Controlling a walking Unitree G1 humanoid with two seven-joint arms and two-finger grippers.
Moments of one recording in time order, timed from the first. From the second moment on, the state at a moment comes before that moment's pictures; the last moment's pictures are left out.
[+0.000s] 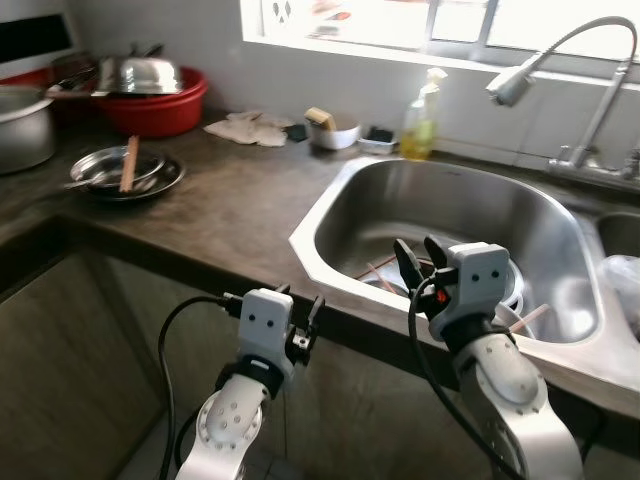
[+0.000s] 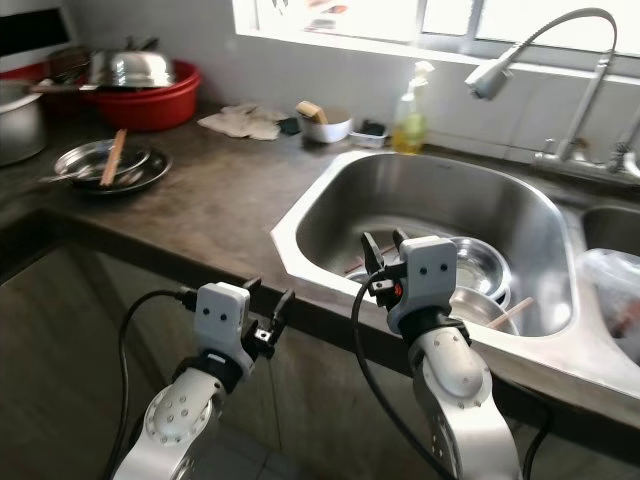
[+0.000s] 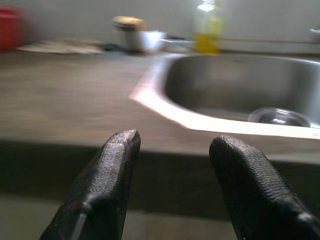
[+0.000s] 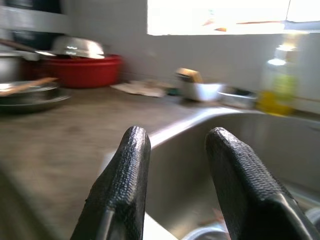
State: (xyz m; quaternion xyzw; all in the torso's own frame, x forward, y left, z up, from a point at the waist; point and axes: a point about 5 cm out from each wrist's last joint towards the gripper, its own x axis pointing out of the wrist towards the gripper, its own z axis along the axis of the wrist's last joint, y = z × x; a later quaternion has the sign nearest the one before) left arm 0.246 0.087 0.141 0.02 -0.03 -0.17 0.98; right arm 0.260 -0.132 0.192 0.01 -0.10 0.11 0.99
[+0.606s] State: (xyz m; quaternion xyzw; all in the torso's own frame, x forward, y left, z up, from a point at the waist) left arm 0.248 0.089 0.142 0.03 -0.04 -0.17 0.98; right arm 0.261 -0.119 0.204 0.01 -0.12 0.14 0.98
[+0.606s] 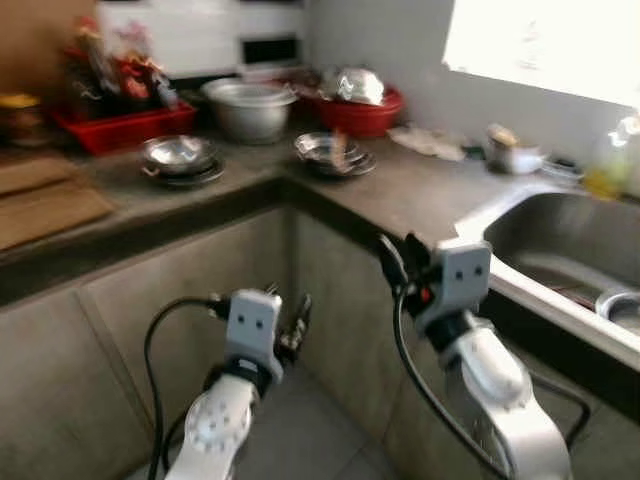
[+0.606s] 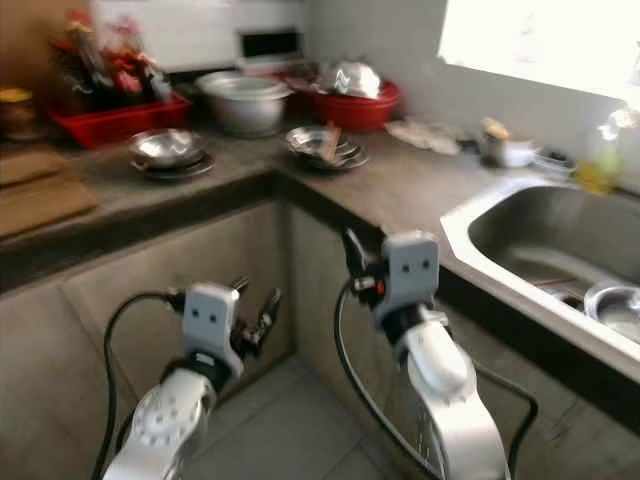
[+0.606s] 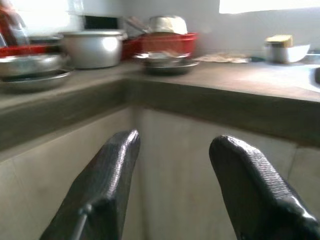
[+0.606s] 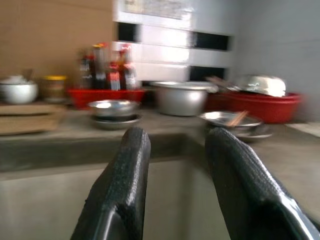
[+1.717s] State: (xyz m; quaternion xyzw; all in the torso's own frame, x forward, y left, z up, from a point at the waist) left arm 0.247 0.077 0.141 0.03 -0.04 -0.18 0.98; right arm 0.272 -0.129 0.189 -0.01 -0.08 0.13 0.99
